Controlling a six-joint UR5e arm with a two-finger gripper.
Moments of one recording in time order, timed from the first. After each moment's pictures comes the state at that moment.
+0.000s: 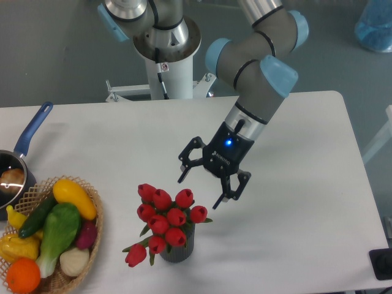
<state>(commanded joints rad) 2.60 -1.92 -1.73 -0.84 0.60 1.12</state>
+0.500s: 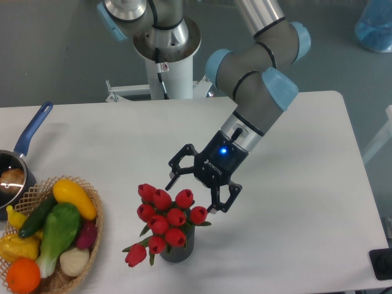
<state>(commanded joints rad) 2.59 -1.95 -1.70 -0.81 0.59 1.12</state>
